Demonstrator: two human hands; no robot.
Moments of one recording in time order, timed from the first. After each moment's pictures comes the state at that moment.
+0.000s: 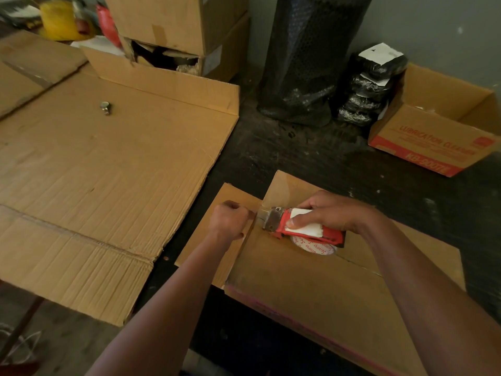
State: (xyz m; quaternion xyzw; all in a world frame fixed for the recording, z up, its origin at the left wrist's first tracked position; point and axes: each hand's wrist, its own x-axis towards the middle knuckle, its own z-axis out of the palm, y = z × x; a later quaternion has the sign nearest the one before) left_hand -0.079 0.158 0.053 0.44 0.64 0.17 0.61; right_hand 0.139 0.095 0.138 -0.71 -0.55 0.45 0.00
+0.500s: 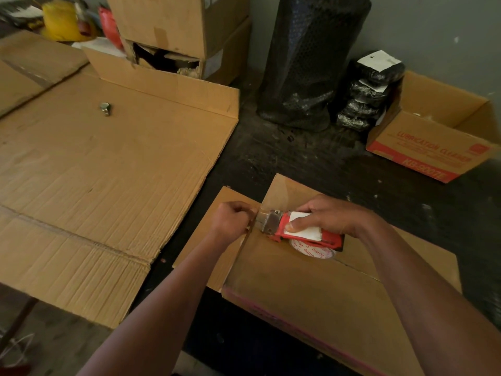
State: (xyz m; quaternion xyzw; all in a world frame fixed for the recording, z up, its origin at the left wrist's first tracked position) left_hand -0.079 0.162 0.052 0.52 0.55 0.18 0.63; right_hand 0.136 0.094 0.143 -0.71 -0.54 0.45 0.00
